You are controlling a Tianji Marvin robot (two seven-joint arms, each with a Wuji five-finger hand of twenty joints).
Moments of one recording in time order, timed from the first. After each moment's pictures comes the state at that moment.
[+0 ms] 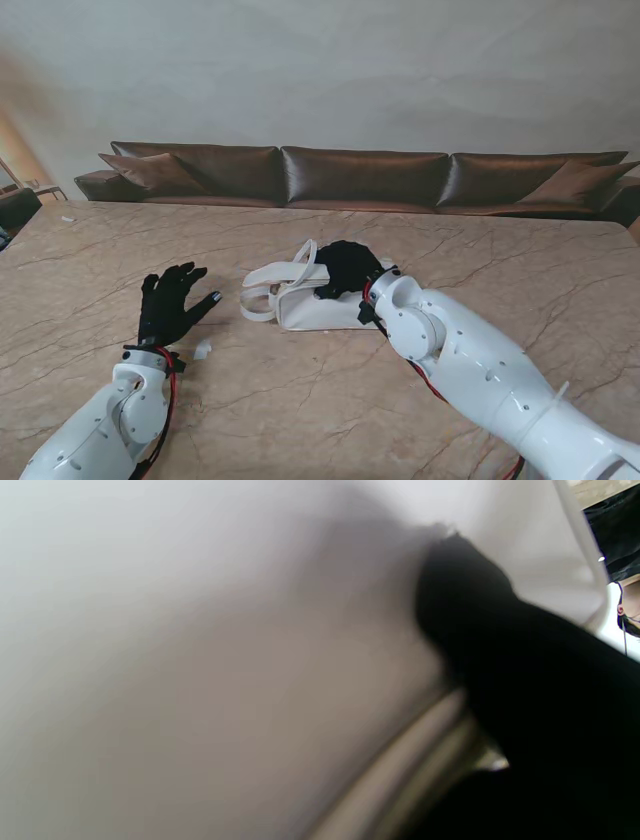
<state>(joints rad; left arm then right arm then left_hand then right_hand) 1.43 -1.17 -1.20 -1.07 0.78 -0.22 0.67 -1.06 -1.17 0.75 -1.22 -0.63 -0.15 -0.16 0.29 0.02 0.07 0.12 0.49 0.13 0.26 0.20 0.39 0.09 0.23 0.24 0.29 0.15 0.14 0.37 -0.08 0.31 0.32 0.57 0.50 -0.92 1.18 -0.31 0.88 -0.11 0.98 0.81 1.11 -0.06 1.00 0.76 1.09 0.12 1.16 1.10 0.75 0.21 1.60 1.02</state>
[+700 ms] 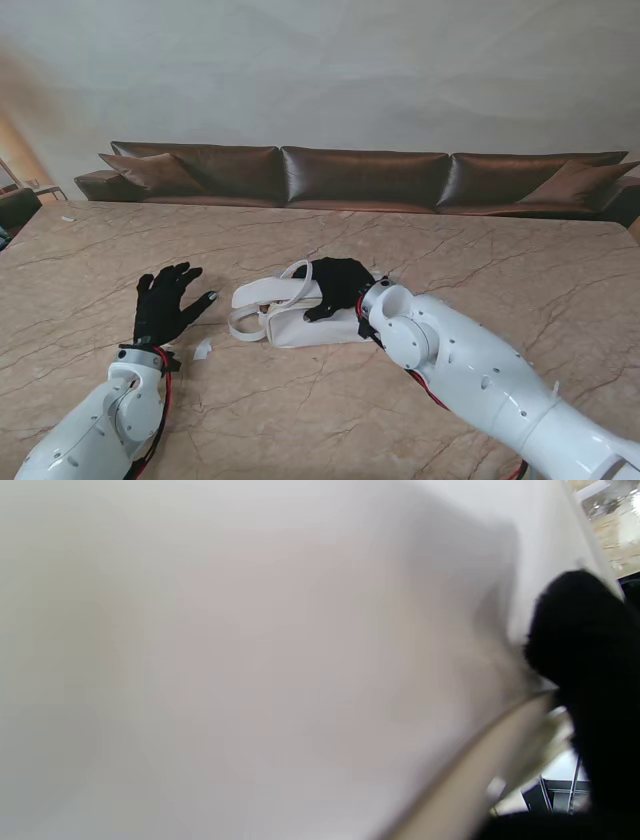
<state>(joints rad) 1.42 -1.16 -1.20 -1.05 0.79 -0.22 0.67 -1.05 -1.15 0.69 -1.24 -0.71 -0.09 -0.06 0.29 0.02 0.09 0.12 0.49 0.13 0.25 0.20 0.39 0.09 0.23 0.24 0.29 0.15 0.14 0.37 -0.08 0.31 0.32 0.57 0.15 -0.81 1.10 -0.17 0.45 -0.15 0.68 0.63 0.59 -0.10 0.79 0.58 0.76 0.06 0.83 1.03 0.55 0.16 1.40 1.09</state>
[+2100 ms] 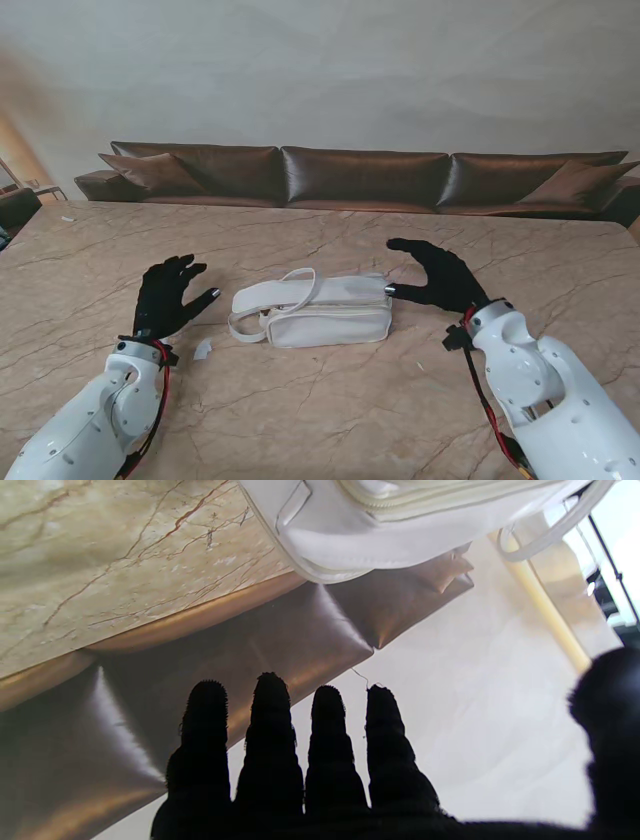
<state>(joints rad) 1.42 -1.14 -1.21 -1.10 0.85 -0.22 0.63 -1.58 -1.09 1.38 -1.61 -0.61 -0.21 0.00 0.29 0.01 0.12 0.14 0.50 0.12 0.30 0.25 0.38 0.07 0.22 0.22 0.28 0.10 0.14 0.35 0.00 0.10 0.47 0.39 0.00 -0.46 0.76 -0.08 0.30 0.00 0.36 0.38 0.38 0.03 0.37 0.23 0.46 0.11 0.16 0.44 0.17 0.20 0.61 0.68</state>
